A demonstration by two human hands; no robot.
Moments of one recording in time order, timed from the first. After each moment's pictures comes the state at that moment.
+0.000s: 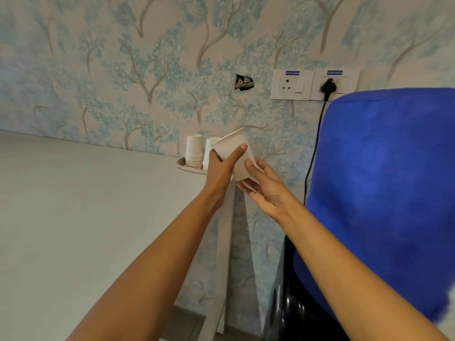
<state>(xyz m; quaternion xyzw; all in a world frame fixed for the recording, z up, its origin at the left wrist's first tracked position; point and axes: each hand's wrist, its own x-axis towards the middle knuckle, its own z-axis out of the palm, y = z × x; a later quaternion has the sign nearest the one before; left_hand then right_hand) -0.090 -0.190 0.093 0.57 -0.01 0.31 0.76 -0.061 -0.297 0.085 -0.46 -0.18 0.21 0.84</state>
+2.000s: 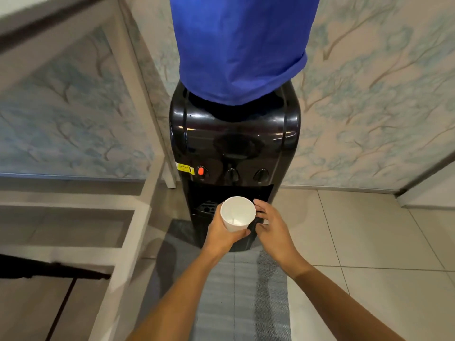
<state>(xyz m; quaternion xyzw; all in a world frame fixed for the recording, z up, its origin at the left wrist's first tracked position) -0.310 -0.498 -0.318 0.74 0.14 -0.05 0.65 -0.306 -0.632 -0.264 -0.85 -0.02 0.10 0.52</state>
